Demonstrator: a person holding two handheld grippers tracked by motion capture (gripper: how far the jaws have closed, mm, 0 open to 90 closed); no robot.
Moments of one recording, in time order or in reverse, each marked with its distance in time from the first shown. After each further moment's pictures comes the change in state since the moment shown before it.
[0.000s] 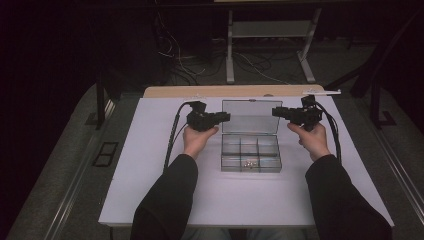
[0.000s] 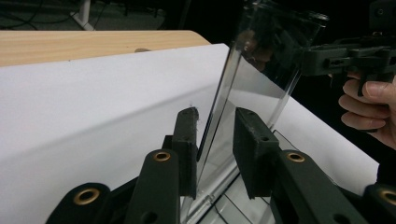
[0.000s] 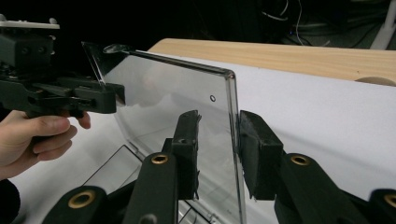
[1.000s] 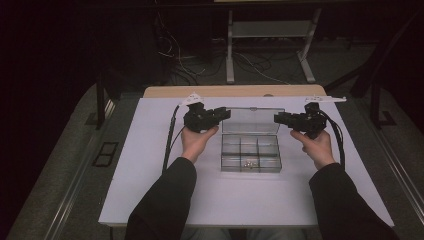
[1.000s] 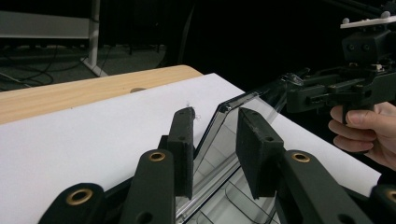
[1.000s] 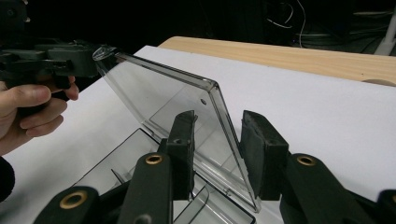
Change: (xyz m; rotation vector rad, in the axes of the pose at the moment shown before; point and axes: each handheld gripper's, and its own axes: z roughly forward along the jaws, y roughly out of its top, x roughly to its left) left arm -0.033 0.008 -0.023 -0.120 0.022 0.112; right arm 0.015 -0.014 -0.017 -0.009 0.010 -0.056
